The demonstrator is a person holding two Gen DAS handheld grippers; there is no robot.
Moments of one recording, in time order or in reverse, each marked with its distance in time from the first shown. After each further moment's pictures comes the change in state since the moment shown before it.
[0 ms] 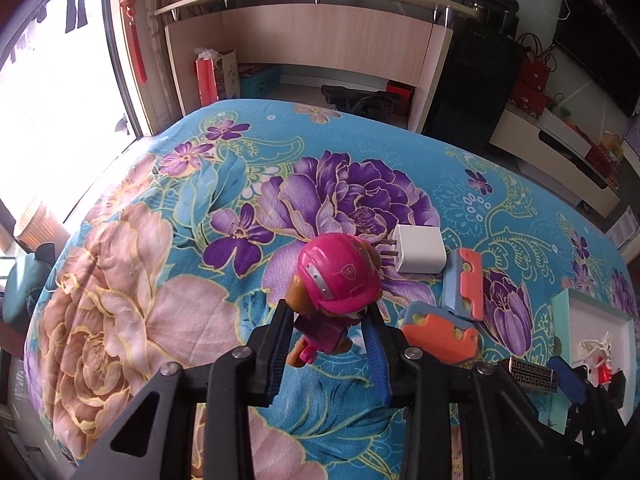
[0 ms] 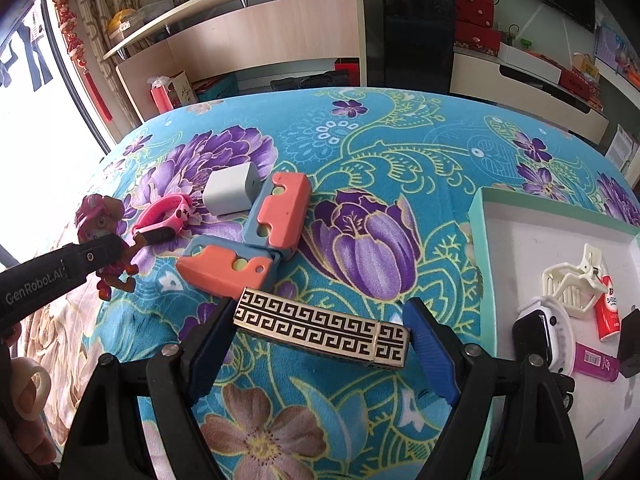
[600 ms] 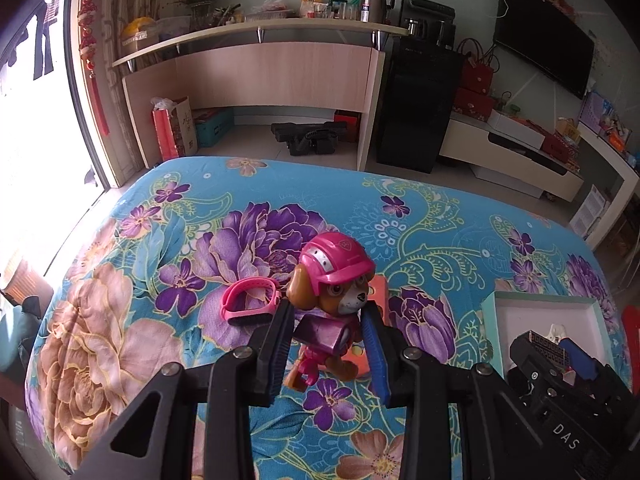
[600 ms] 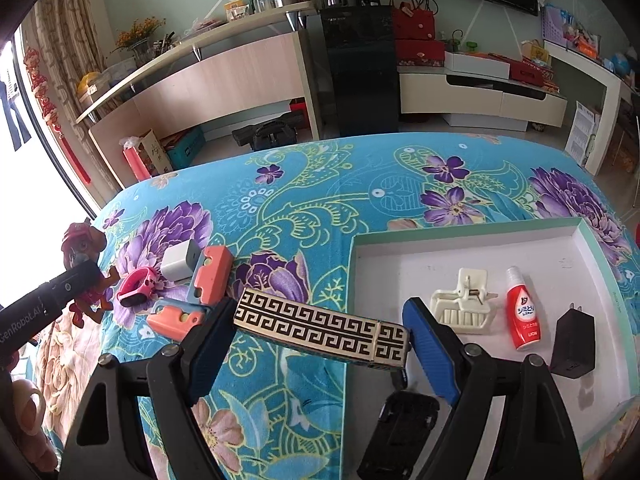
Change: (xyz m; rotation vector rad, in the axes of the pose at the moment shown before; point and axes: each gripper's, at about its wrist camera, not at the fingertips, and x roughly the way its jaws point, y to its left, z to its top) left arm -0.045 -0.073 0.003 0.141 -0.111 -0.098; right arm -0.058 -0.083 0.014 0.161 -0.121 -0.061
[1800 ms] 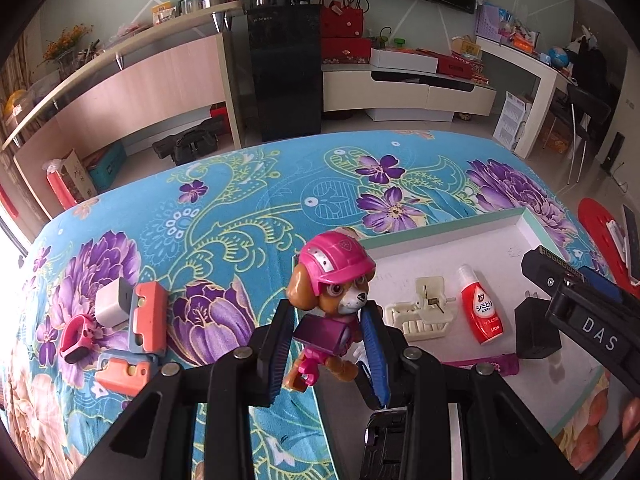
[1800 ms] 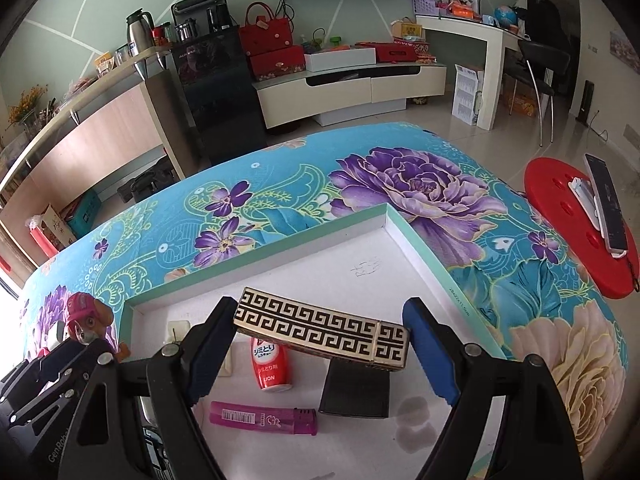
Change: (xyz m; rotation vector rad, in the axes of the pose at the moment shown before) left arm 0.043 -0.187 -0.033 0.330 0.083 -0.200; right arm -0.025 -0.167 0.005 0.257 -0.038 -0.303
